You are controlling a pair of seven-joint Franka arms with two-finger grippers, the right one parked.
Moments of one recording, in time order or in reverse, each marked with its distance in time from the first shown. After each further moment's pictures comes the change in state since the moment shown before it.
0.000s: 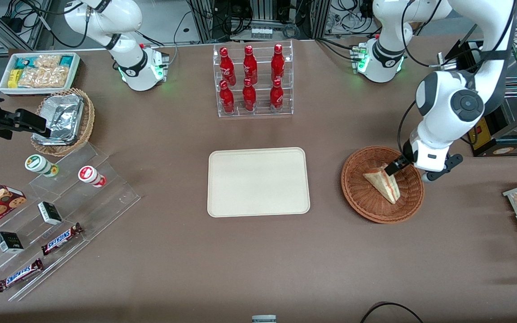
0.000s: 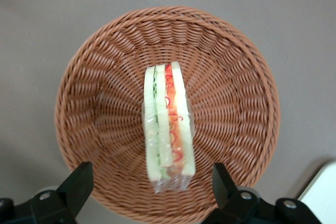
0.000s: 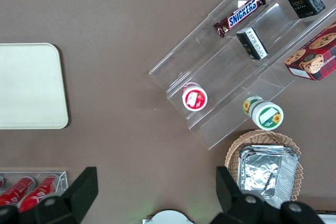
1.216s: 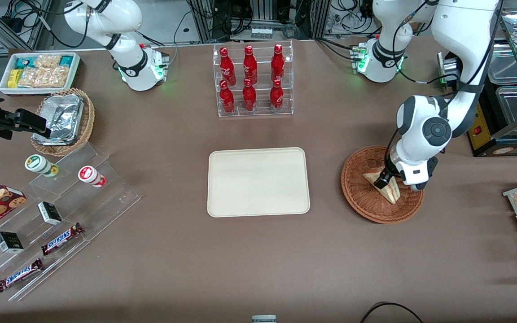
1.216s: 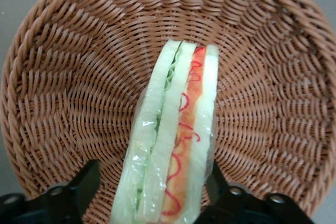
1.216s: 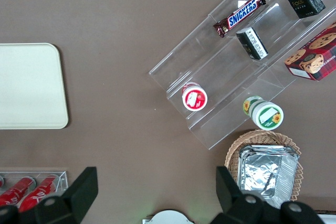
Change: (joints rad) arm -0.025 0.186 -0.001 0.000 0.000 0.111 -0.297
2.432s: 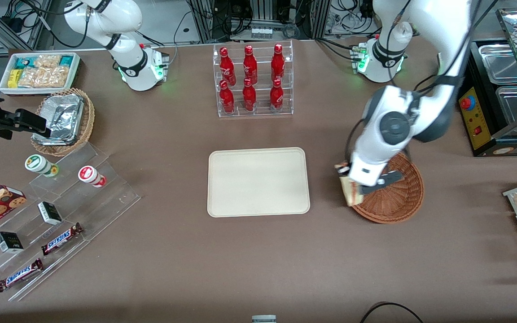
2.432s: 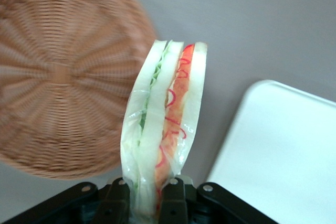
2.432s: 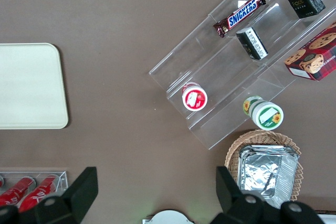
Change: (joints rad) arm -0.267 0.069 -0.021 0.391 0.005 -0.364 0.328
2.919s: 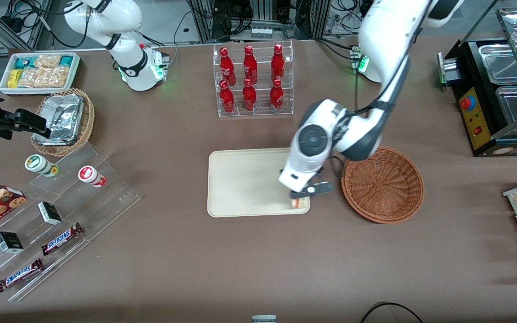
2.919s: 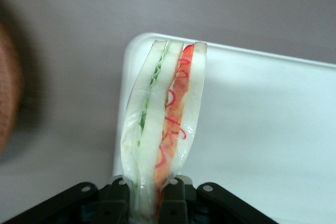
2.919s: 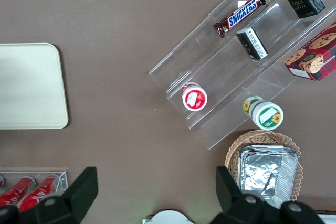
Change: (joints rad) arm -0.215 0.295 0.000 0.378 0.000 -0.101 -0.074
